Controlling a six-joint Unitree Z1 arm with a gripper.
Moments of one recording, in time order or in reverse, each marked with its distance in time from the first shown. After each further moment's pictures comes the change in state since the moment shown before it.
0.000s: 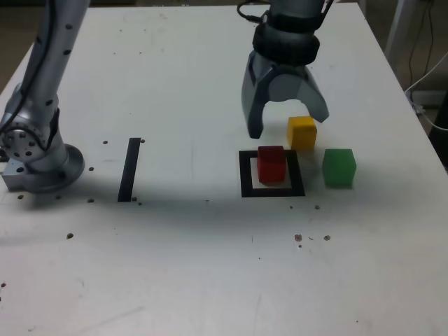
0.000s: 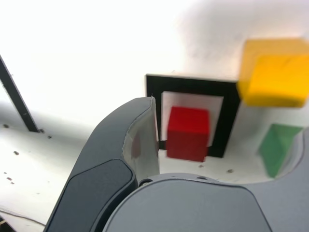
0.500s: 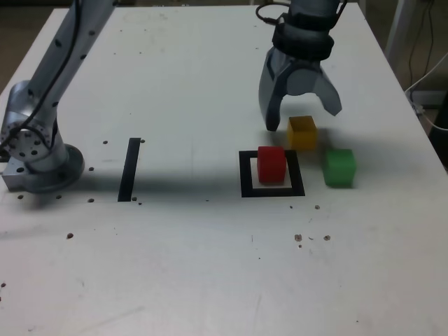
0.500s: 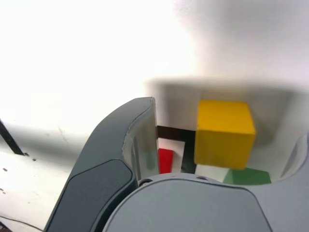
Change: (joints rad) arm 0.112 0.148 -0.178 0.053 -0.019 0.120
